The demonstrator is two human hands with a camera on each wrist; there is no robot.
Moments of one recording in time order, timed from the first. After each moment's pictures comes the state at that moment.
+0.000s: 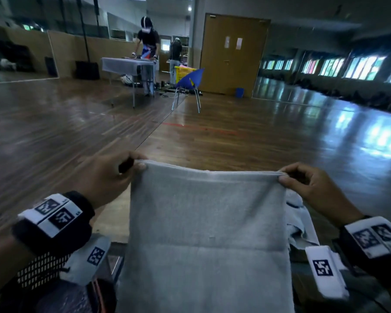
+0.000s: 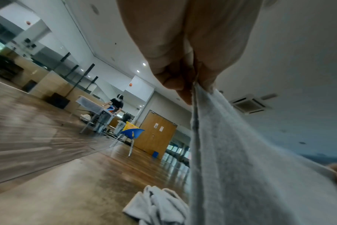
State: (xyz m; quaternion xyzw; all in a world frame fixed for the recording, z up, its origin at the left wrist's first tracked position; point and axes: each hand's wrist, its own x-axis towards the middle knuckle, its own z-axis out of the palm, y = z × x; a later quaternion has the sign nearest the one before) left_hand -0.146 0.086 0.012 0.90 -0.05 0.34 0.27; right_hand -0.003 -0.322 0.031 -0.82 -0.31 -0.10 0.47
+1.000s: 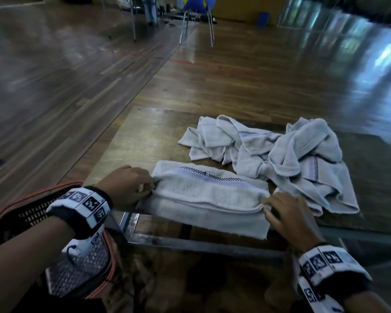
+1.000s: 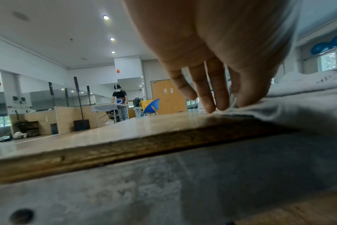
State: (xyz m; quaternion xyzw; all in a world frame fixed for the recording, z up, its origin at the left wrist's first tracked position) left_hand -0.098 0.099 -0.151 1.00 -0.09 0.00 0.04; right_hand -0.004 -0.302 -0.175 -0.93 -0.34 -0.13 0.07
